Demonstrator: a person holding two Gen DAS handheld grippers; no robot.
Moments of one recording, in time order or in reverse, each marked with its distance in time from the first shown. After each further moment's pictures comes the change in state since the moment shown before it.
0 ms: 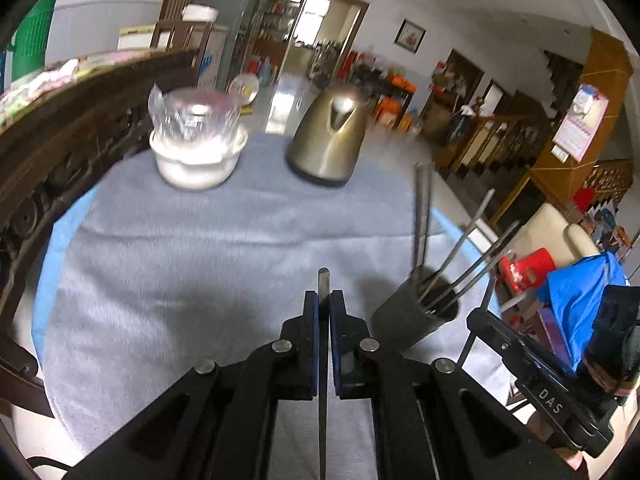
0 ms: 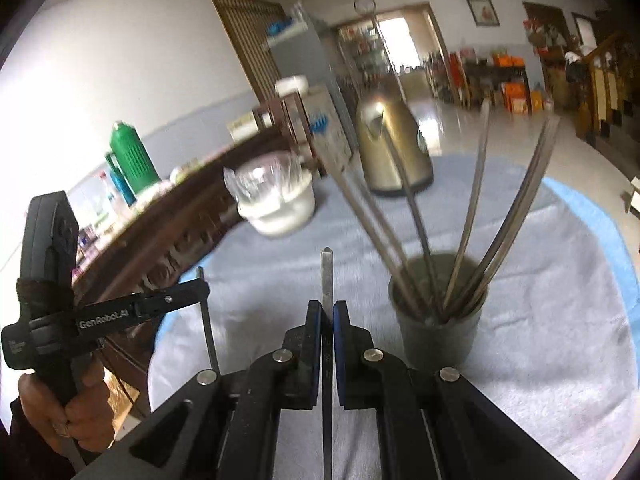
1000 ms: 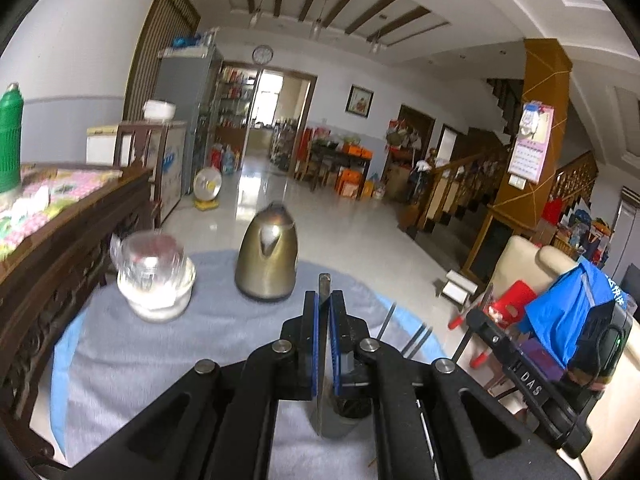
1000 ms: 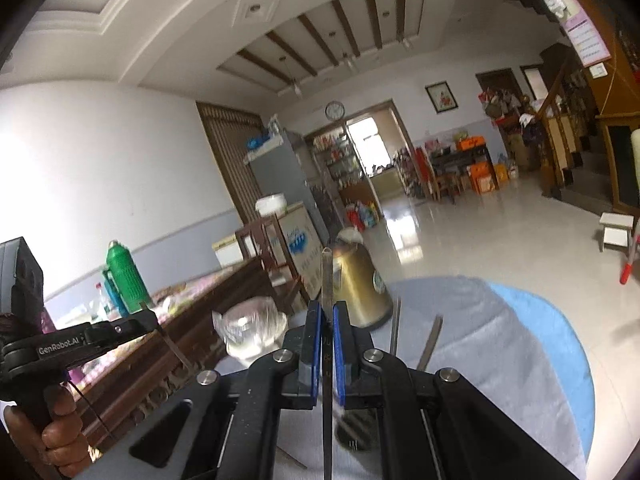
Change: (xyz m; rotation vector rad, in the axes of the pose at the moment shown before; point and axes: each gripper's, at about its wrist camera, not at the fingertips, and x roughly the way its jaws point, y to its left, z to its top) left arm -0.073 -0.097 0.076 0.158 -0.308 -0.070; right arm -0.099 -0.037 0.080 0.074 -0.415 -0.071
